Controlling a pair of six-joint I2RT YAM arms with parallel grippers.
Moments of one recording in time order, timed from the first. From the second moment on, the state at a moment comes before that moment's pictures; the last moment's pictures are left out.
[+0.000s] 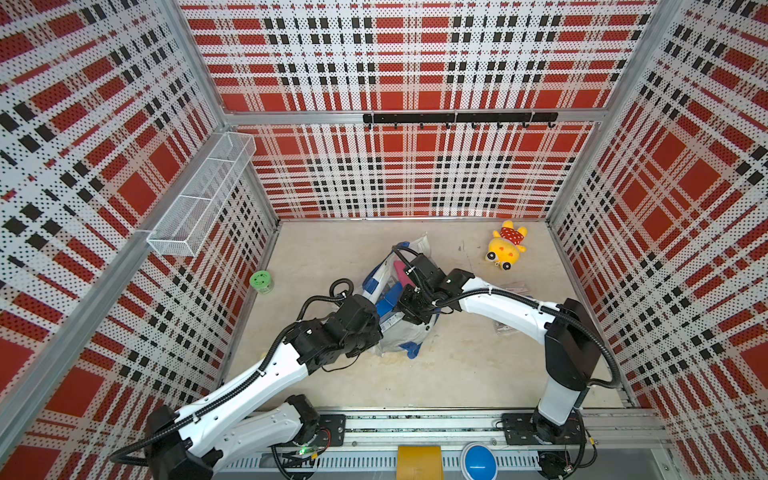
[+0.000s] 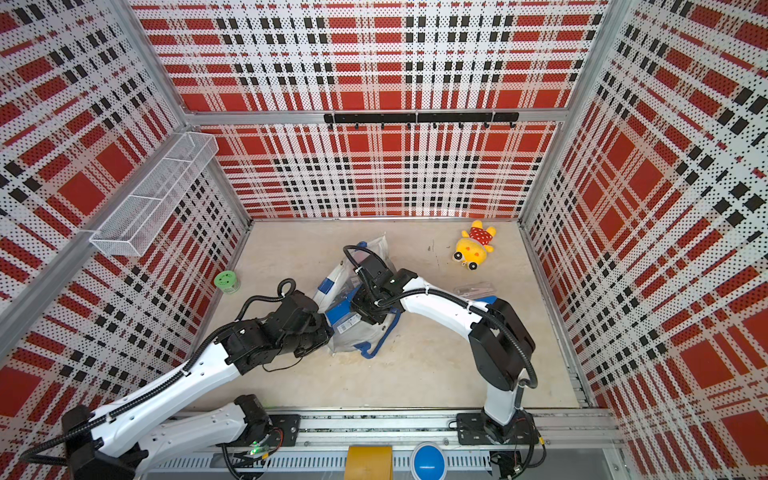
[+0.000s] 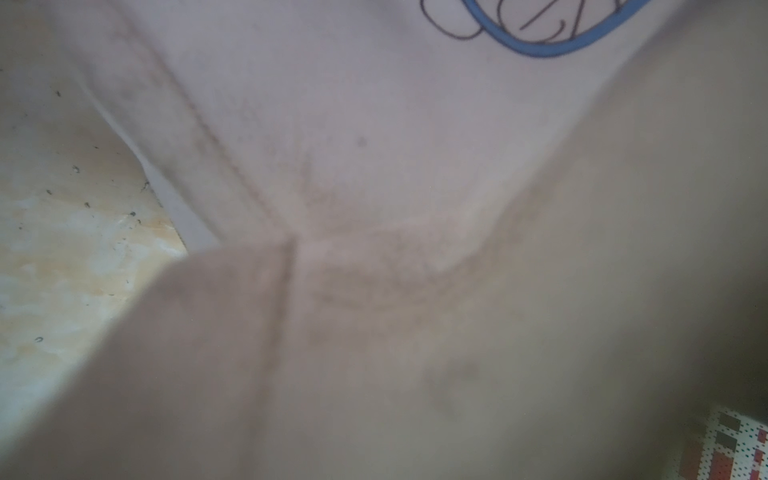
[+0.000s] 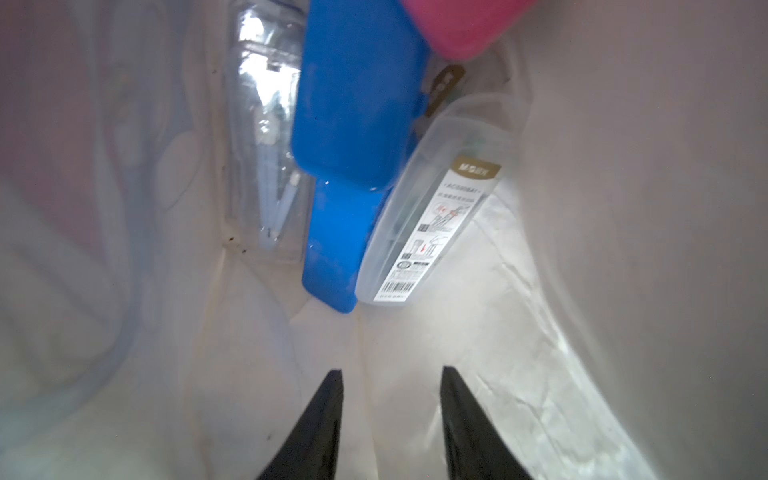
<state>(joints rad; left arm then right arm) -0.81 0.98 0.84 -0.77 -0.07 -1.18 0.85 1.81 1.43 -0.65 -0.24 1.36</state>
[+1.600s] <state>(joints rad) -0.89 0.90 0.81 -0.73 -0.15 -1.30 0.86 1.97 1.52 -0.48 -0.15 1.32</state>
